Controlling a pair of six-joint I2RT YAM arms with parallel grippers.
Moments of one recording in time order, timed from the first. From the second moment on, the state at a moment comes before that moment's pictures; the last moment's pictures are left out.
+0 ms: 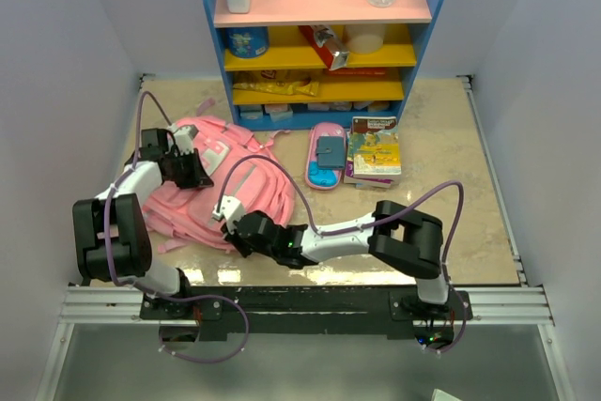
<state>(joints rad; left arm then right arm) 0.16 1.52 0.86 -0.38 0.51 -0.02 1.32 1.94 1.12 0.35 0.21 0.19</state>
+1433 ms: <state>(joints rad) -0.48 1.39 0.85 -0.36 0.01 0.26 0.65 1.72 1.13 0.04 0.35 0.34</state>
